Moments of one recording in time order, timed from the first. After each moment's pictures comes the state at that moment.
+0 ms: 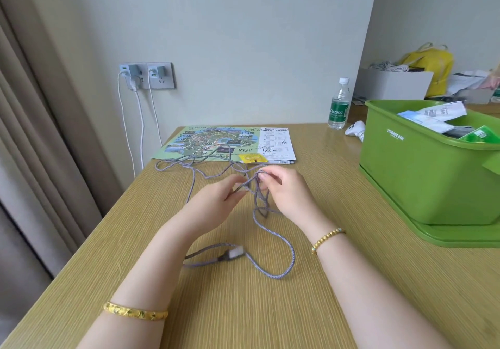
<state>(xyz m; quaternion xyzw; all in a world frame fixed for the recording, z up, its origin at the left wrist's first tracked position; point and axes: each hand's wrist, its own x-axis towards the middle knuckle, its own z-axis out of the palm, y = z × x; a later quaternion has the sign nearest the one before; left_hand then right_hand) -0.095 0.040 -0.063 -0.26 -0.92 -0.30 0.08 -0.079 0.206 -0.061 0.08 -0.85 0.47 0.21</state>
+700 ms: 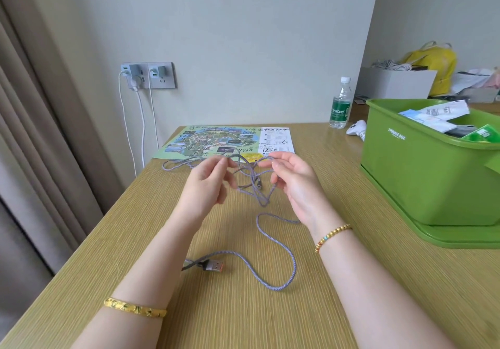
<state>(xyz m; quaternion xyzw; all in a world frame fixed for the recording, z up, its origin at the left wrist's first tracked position) -0.085 0.049 -0.044 -0.16 -0.74 -0.65 0.09 -0.074 0.213 -0.047 0.06 -0.64 0.75 0.14</state>
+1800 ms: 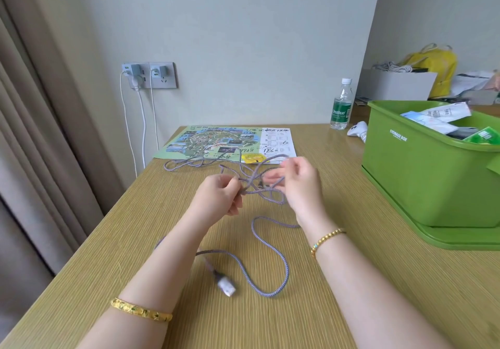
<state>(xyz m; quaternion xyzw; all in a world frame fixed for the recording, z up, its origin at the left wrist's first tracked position) -0.094 0.055 -0.059 -0.12 -0.83 -0.55 0.04 -0.079 0.206 -0.055 -0.03 -0.71 0.66 0.25</state>
